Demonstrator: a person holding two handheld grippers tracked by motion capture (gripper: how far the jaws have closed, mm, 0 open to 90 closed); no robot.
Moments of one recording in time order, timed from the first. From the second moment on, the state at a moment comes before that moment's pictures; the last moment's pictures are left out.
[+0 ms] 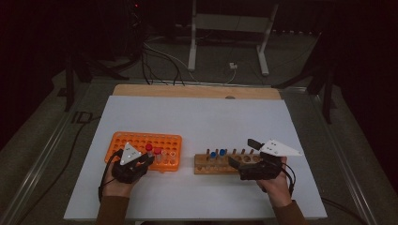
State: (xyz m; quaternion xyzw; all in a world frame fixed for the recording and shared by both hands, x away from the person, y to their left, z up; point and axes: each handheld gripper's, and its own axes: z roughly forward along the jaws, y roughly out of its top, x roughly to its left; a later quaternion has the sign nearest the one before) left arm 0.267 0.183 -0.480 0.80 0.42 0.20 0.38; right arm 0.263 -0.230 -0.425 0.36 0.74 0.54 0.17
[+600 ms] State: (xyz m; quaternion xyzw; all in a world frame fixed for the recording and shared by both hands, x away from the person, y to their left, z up) left arm 0.266 0.197 -0.476 0.76 0.44 0.17 0.45; right arm 0.263 -0.228 -0.427 0.36 0.74 0.54 0.17
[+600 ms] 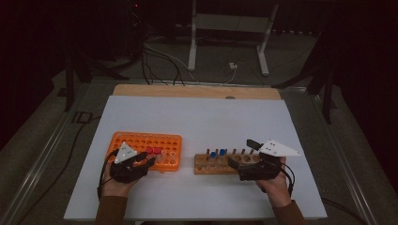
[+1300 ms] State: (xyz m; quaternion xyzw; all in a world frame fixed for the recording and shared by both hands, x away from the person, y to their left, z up) left arm 0.258 0.199 -0.455 0.67 0.44 0.20 0.56; right arm 0.274 -0.217 -0.443 0.36 0.76 0.53 0.14
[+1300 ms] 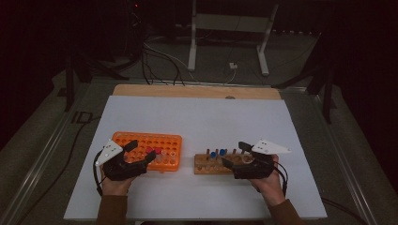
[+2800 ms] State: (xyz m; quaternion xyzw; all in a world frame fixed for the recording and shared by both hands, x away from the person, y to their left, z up) left arm 0.253 0.087 -0.438 0.75 0.30 0.19 0.55; right arm 0.280 -0.199 -0.450 0.30 0.80 0.49 0.16
